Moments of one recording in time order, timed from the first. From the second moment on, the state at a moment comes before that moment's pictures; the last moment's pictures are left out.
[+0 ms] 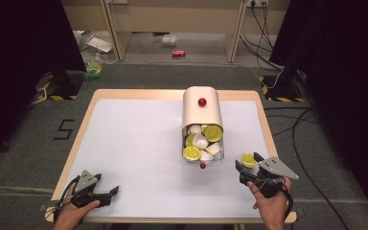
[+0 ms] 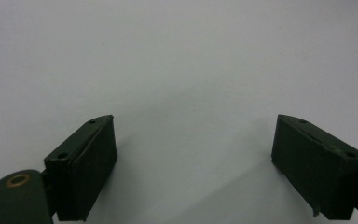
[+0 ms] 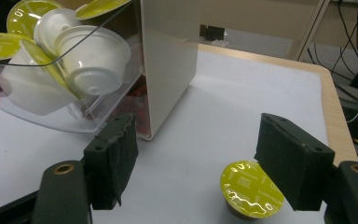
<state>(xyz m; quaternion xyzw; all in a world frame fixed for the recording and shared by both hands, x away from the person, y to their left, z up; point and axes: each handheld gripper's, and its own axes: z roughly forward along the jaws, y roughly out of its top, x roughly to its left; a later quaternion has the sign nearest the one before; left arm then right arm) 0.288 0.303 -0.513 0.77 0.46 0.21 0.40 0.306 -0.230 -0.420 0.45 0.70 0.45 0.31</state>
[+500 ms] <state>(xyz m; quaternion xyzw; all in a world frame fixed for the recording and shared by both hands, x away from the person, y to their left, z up) 0.288 0.303 -0.514 0.77 0.46 0.21 0.40 0.296 -0.229 -0.419 0.45 0.70 0.46 0.31</state>
